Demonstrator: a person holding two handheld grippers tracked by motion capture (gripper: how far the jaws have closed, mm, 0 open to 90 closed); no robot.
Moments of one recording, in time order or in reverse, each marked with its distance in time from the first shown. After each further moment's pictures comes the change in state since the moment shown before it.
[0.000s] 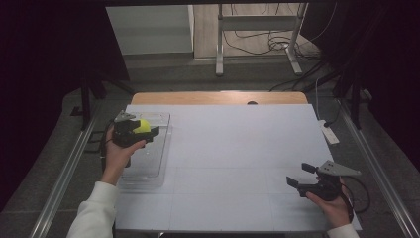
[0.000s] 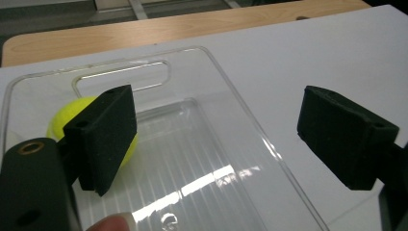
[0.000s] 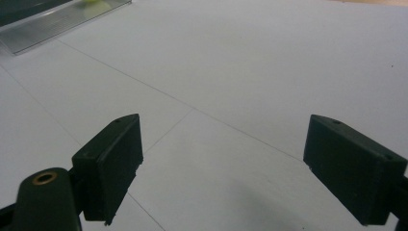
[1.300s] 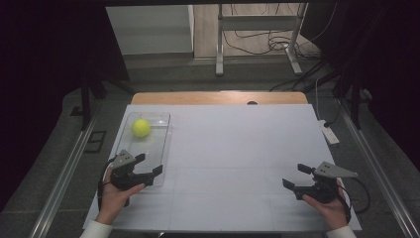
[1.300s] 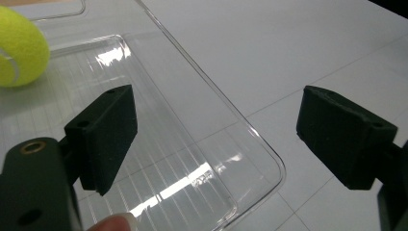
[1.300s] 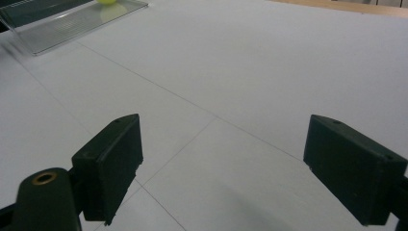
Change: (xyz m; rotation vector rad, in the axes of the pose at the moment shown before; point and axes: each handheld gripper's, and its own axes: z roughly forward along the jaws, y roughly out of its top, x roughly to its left) left arm -0.045 -0.086 -0.042 -0.021 -0.120 0.070; right arm 0.017 0.006 0.001 -0.006 0.027 -0.034
